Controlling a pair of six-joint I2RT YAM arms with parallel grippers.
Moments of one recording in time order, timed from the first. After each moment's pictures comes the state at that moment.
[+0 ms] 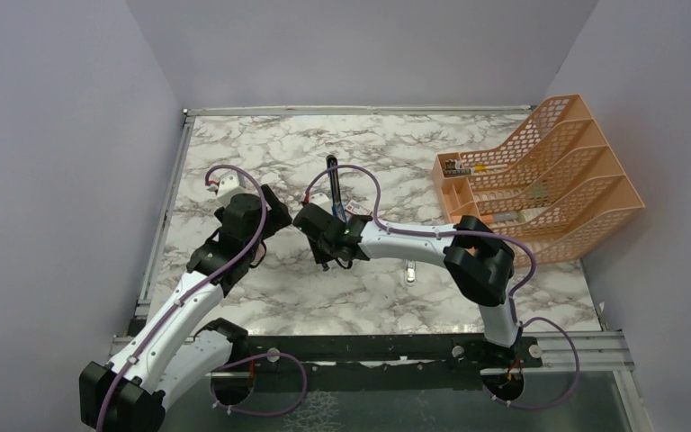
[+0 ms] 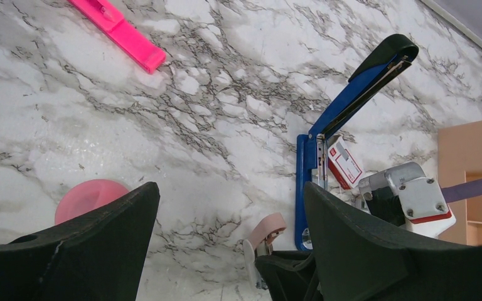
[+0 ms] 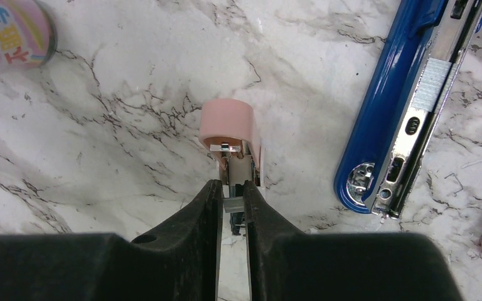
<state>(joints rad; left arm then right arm) -0.43 0.85 0.66 -0.34 -0.38 -0.72 1.10 2.00 1.45 -0.41 0.27 0.58</state>
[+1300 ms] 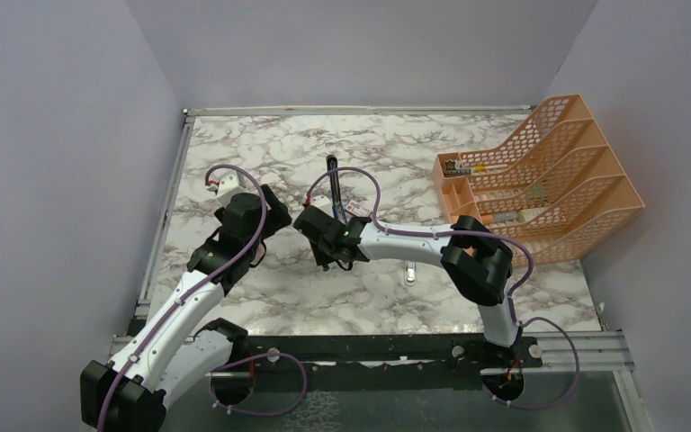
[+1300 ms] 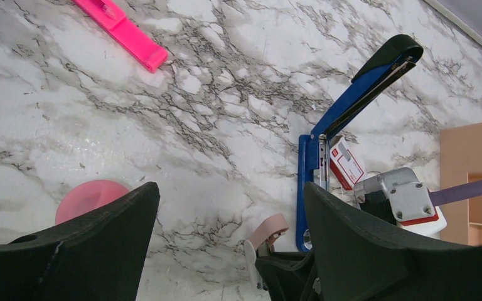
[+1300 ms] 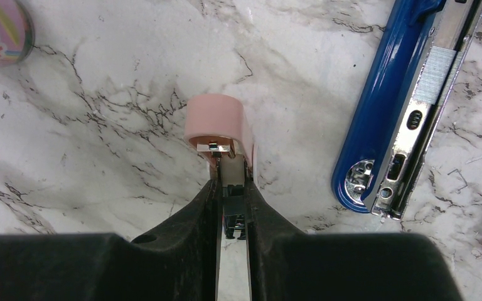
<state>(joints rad) -0.42 0.85 0.66 -0.34 -0.38 -0.72 1.10 2.01 1.44 -0.40 0.28 0.58</state>
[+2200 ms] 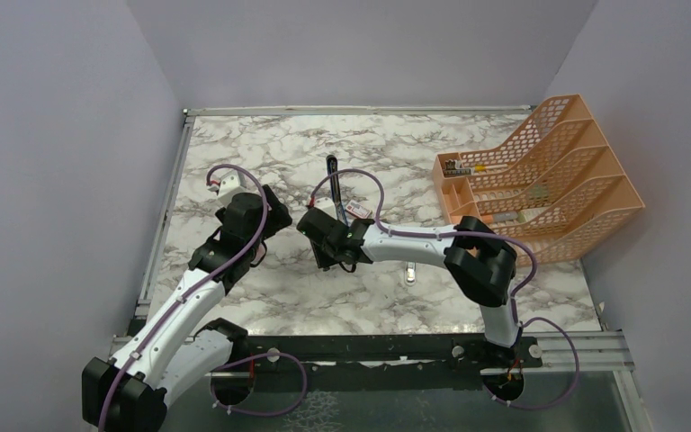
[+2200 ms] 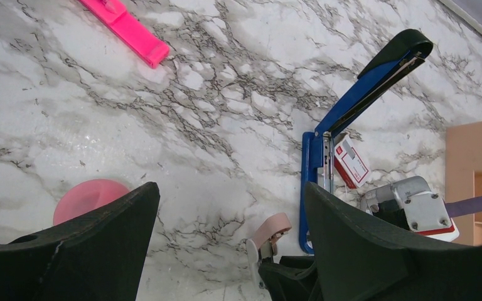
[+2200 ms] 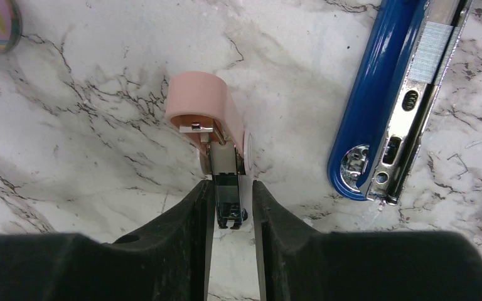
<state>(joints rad) -0.42 0.87 0.66 -0.34 -0.37 -0.72 1.10 1.99 1.39 -0.39 0.28 0.60</state>
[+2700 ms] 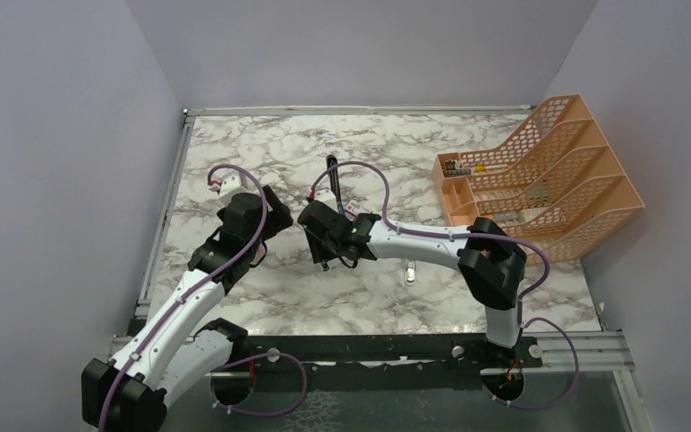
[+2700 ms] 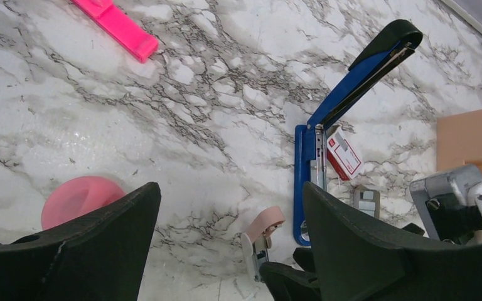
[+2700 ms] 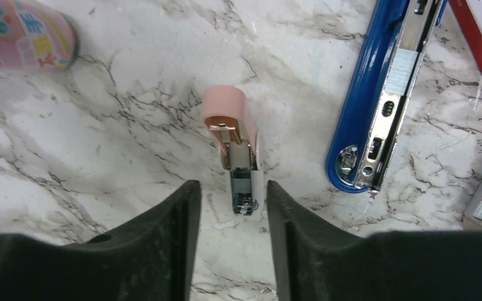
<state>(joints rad) -0.42 0.87 0.66 -0.34 -0.34 -0.72 1.10 1.93 1.41 -0.42 0.28 0.60</state>
